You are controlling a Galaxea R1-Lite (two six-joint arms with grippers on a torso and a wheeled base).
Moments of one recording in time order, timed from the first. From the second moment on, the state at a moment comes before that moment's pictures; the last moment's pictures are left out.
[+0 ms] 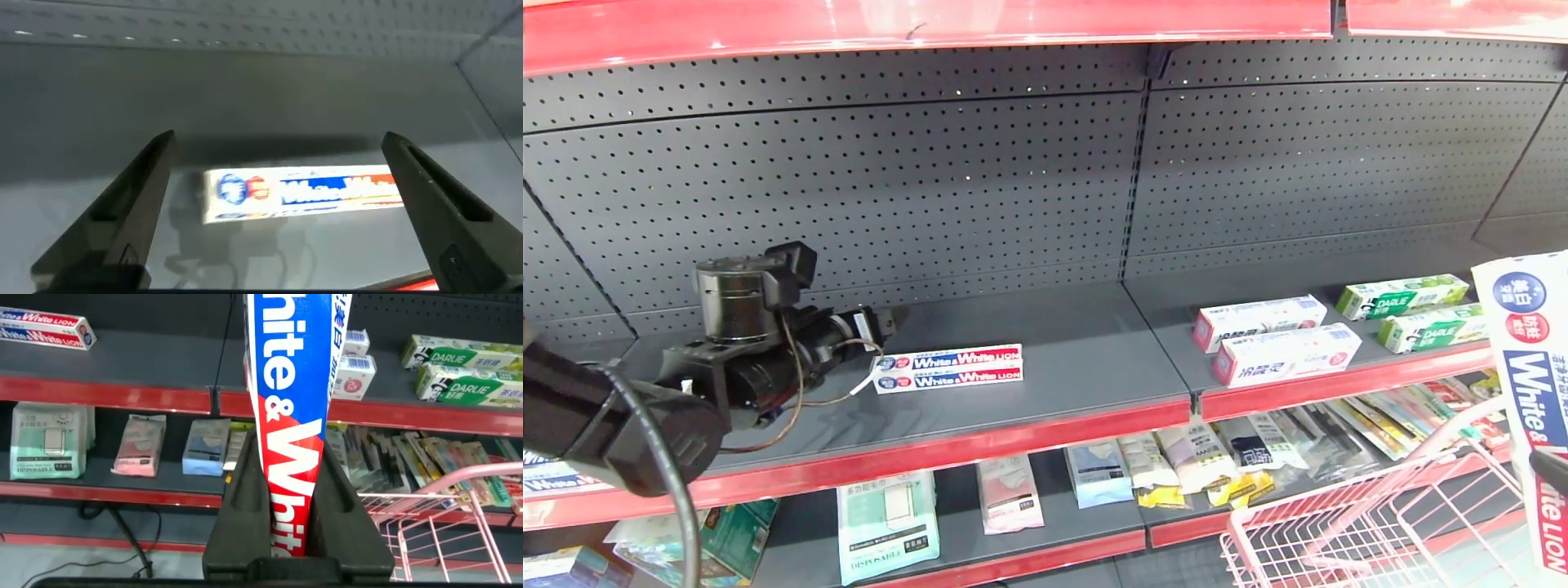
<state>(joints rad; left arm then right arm) -0.25 1.85 -0.69 -0.86 0.12 -0.30 -0.07 0.68 -0.26 -0.25 0.23 -0.16</state>
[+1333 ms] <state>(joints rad) -0.35 2.23 -1.24 -0.47 0.08 -0.21 -0.05 0.69 -0.25 -0.25 0.23 -0.17</state>
